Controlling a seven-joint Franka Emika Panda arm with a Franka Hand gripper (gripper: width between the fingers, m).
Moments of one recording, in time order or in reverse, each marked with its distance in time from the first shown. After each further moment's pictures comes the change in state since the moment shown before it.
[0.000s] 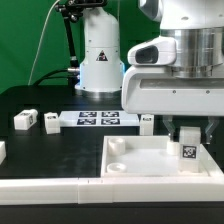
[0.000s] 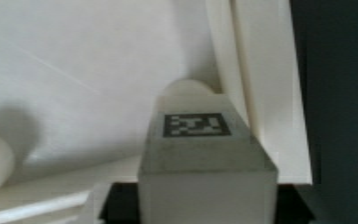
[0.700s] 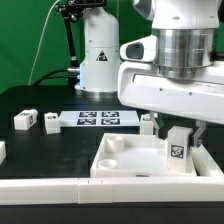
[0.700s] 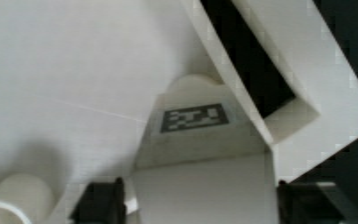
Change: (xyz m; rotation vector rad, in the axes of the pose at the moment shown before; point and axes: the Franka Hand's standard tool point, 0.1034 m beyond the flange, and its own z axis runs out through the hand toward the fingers) arm 0.005 0.016 0.000 -0.038 0.014 0.267
